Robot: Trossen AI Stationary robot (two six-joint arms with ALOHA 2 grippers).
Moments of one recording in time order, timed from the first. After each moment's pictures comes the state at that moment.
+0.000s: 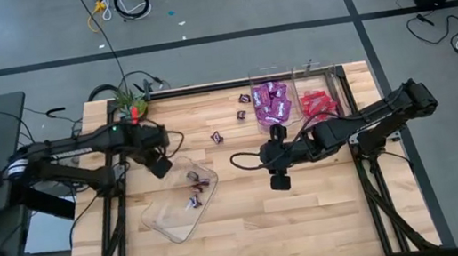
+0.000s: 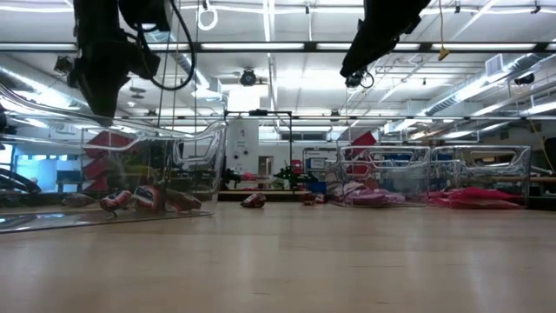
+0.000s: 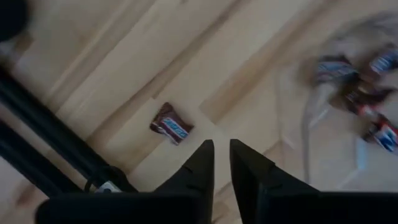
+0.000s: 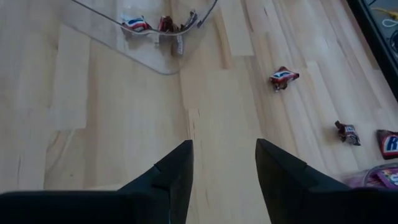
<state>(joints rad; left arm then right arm) 0.18 1.11 0.95 -1.25 -0.13 -0.61 0.23 1.46 1.19 -0.65 0.33 0.24</state>
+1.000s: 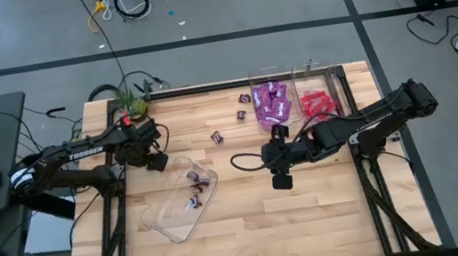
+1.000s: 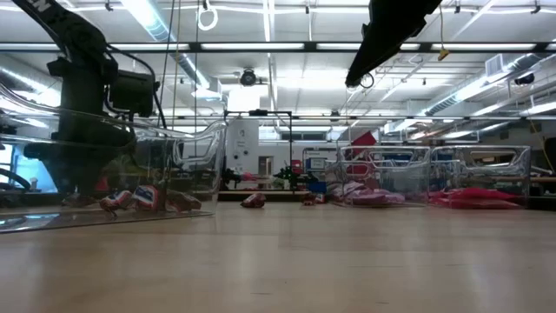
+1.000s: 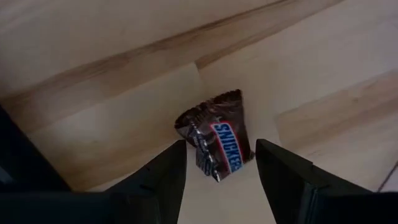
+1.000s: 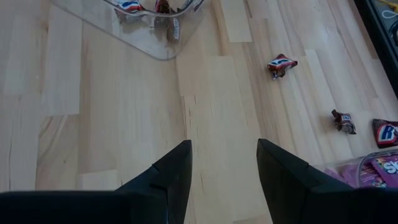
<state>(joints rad) 0.57 1.13 0.50 -0.87 0.07 -0.62 0.23 1.46 1.19 -0.70 0.33 0.24</state>
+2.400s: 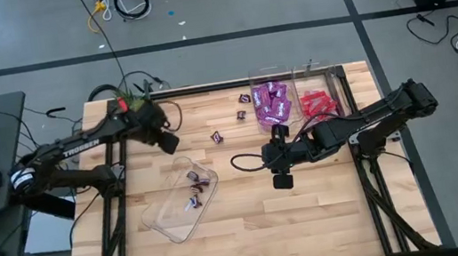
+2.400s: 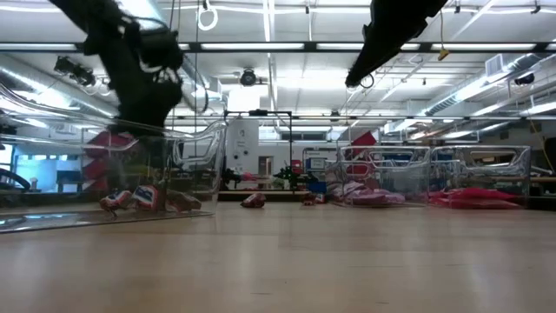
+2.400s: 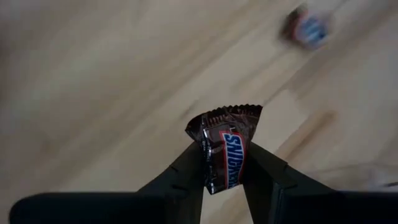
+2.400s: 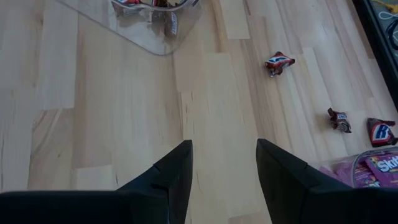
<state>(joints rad) 0.57 1.13 0.73 -0.68 0.05 -0.35 0.23 1.46 1.19 -0.71 0.34 0.22</state>
